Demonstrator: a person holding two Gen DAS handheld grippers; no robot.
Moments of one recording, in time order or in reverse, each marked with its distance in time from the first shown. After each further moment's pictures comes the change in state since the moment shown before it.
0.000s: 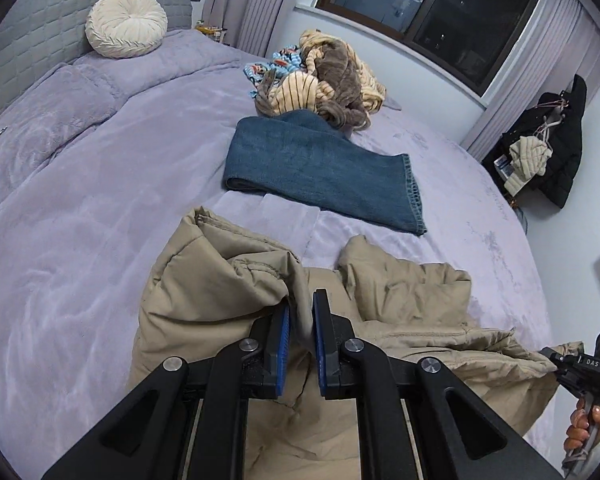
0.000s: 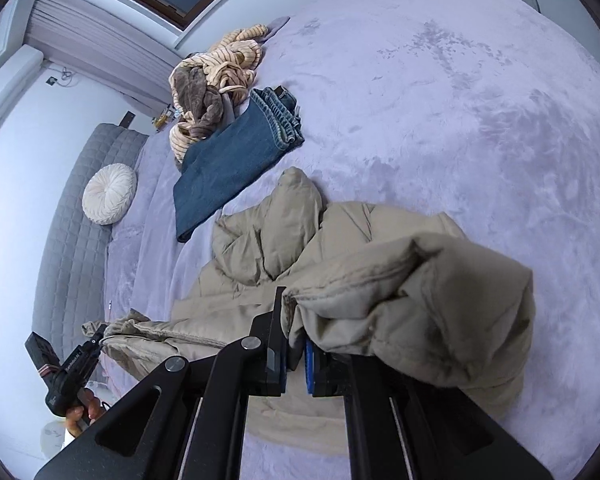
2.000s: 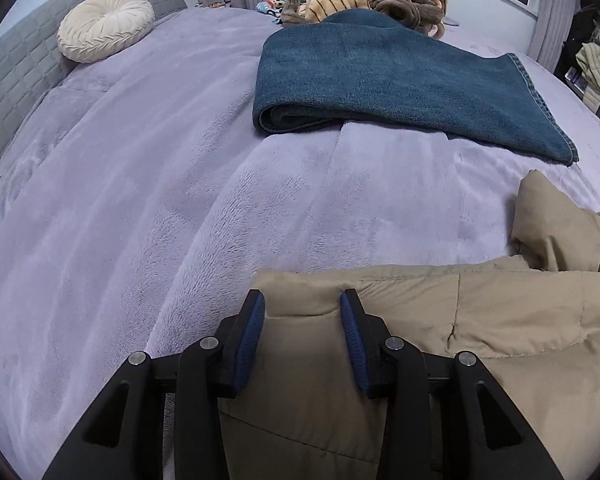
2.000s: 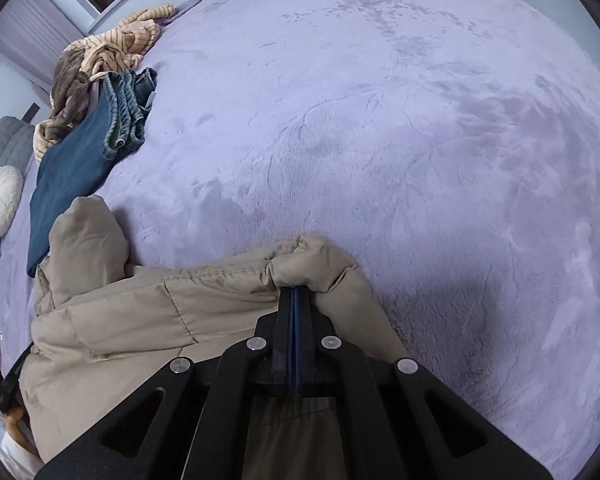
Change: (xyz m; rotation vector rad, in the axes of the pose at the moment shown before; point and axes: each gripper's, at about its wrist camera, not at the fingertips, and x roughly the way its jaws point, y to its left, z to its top) left arm 0.206 0.042 0.001 0.194 0.121 0.313; right arm 0.143 -0.101 0.054 -0.012 -0.014 -0.364
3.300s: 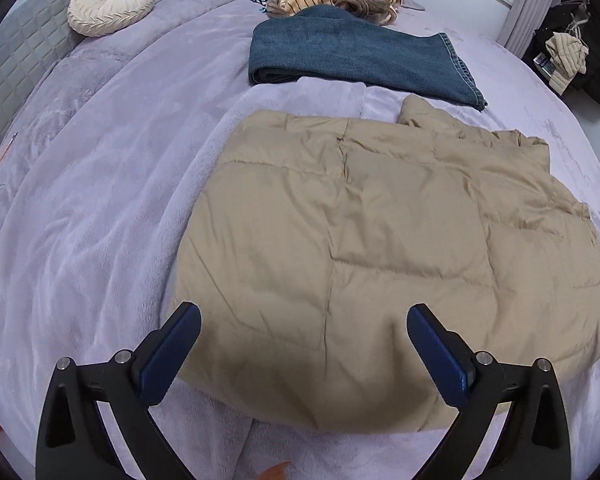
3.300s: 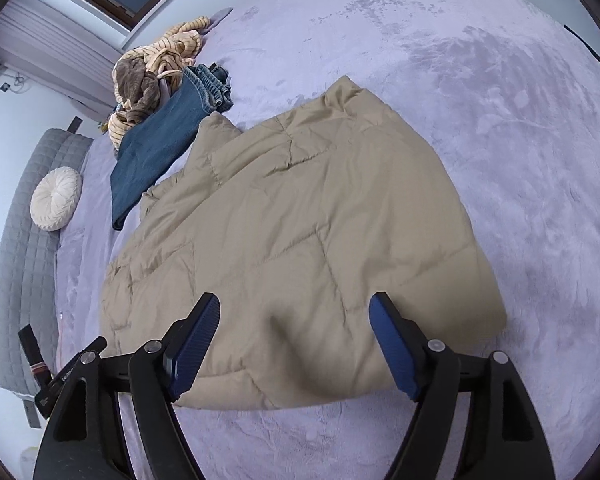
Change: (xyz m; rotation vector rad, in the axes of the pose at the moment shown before) left arm -0.155 -0.010 -0.112 0.003 0.117 -0.103; right arm -0.140 0.018 -0.141 0.093 0.022 0.189
